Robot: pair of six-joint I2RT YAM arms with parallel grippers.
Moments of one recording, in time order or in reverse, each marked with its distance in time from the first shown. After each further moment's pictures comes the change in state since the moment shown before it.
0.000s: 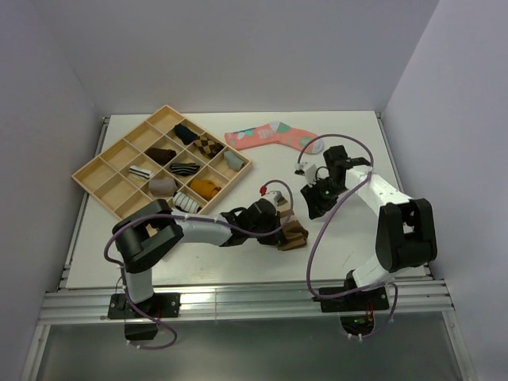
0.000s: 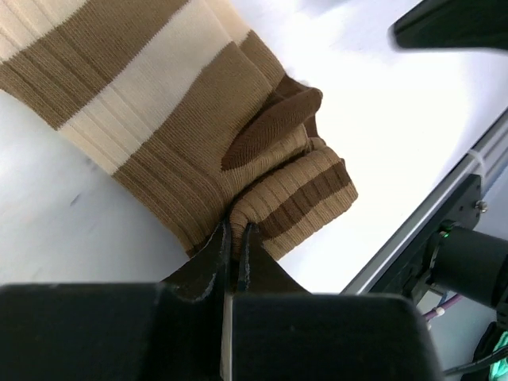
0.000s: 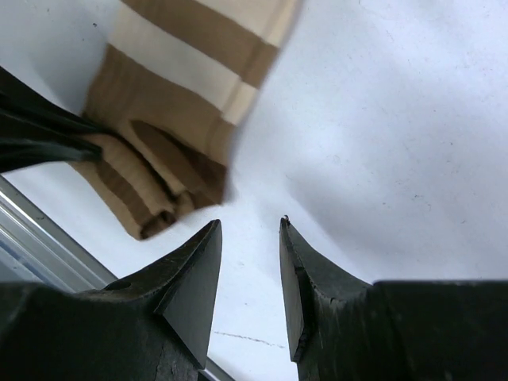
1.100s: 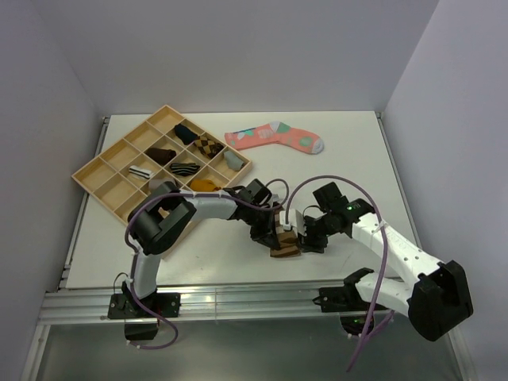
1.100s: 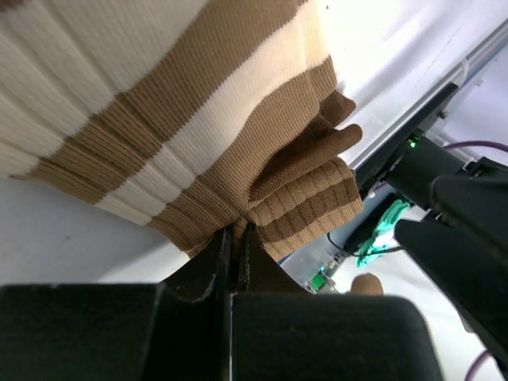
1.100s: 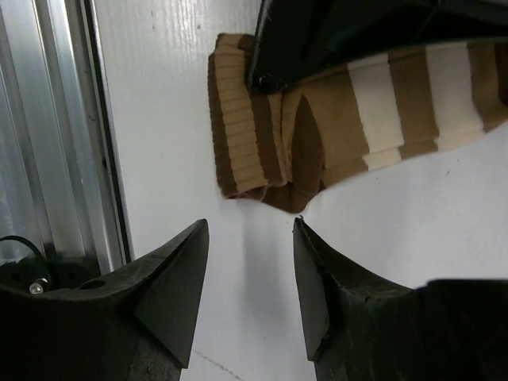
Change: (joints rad) left arm 0.185 0.144 0.216 -0.451 0.539 -0.020; right arm 0.279 -0.475 -0.345 0.015 -0.130 -0.430
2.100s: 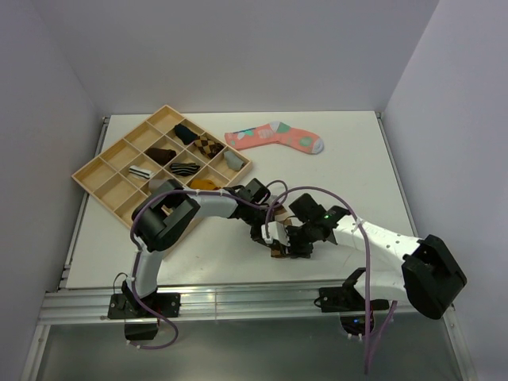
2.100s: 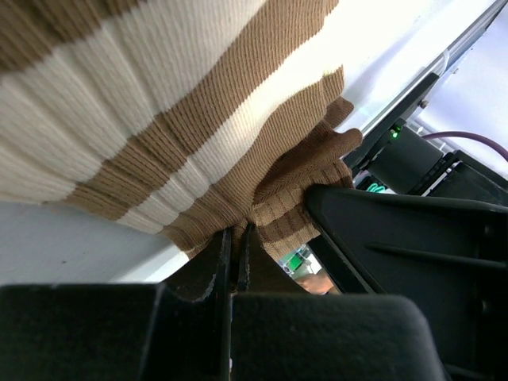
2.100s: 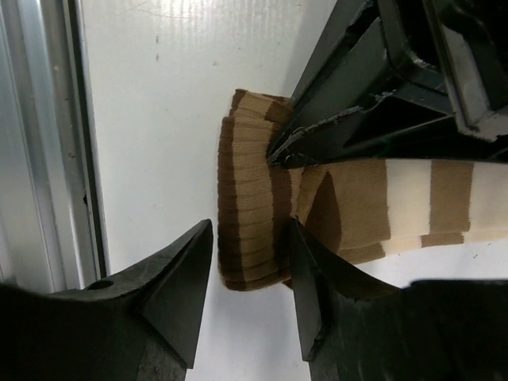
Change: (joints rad) left arm 0.022 0.050 0.016 0.018 0.102 -0.031; right arm 0.247 0.129 -0.065 0.222 0.121 0.099
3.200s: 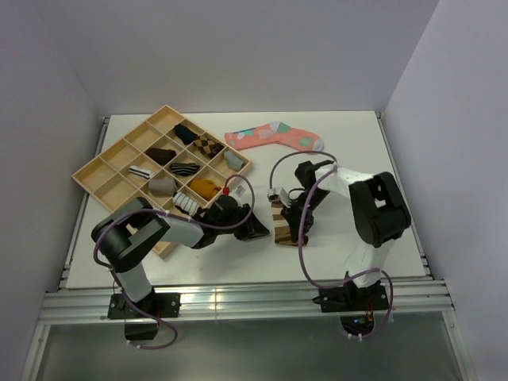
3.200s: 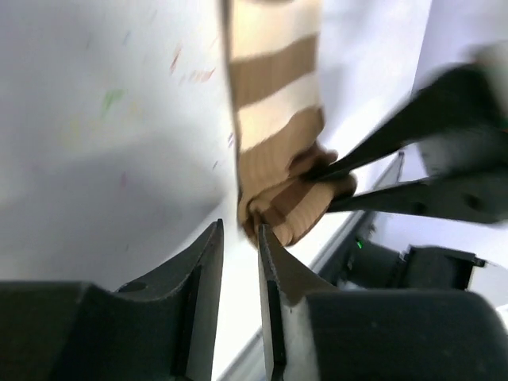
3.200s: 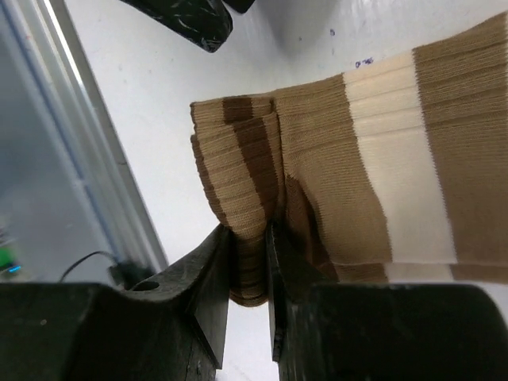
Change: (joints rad) left arm 0.017 -0.313 -0.570 0.766 -0.427 -0.245; right arm -0.327 0.579 0.435 -0.374 -0.233 0.031
